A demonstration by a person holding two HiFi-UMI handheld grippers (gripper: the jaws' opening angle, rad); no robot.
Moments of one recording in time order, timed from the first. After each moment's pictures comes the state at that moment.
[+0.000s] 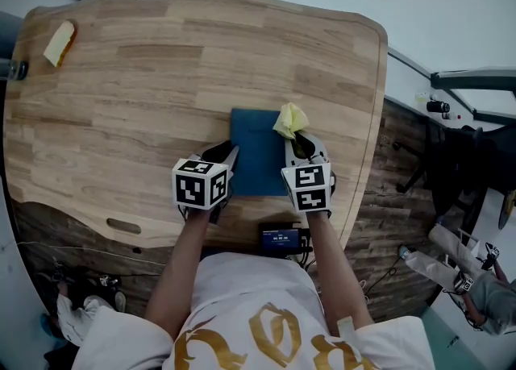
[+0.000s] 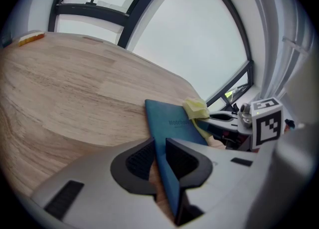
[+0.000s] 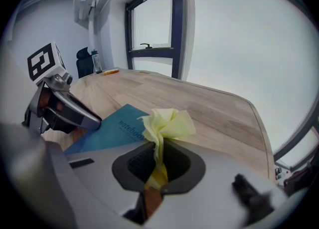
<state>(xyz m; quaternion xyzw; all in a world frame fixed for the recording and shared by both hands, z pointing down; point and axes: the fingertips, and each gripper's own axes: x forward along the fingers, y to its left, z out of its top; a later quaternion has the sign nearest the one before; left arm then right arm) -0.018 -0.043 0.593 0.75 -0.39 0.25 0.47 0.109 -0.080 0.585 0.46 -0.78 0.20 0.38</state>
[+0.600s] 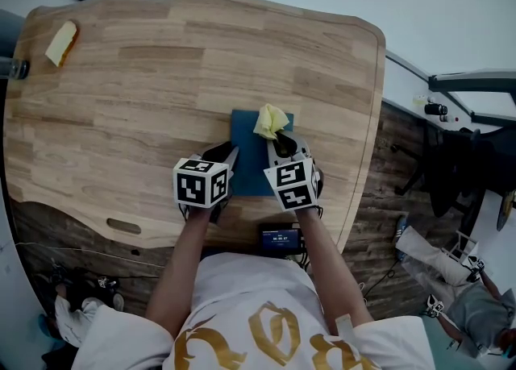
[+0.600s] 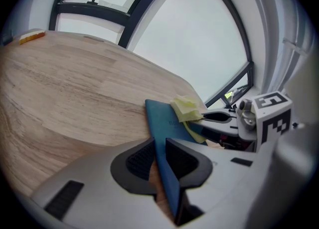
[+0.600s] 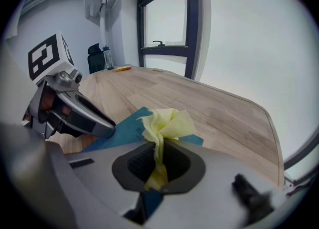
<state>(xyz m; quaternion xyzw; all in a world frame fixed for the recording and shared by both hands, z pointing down) -0.018 -0.043 0.592 0.75 -0.39 0.24 0.47 0.064 -0.077 0.587 0.40 -0.80 0.19 0.39</state>
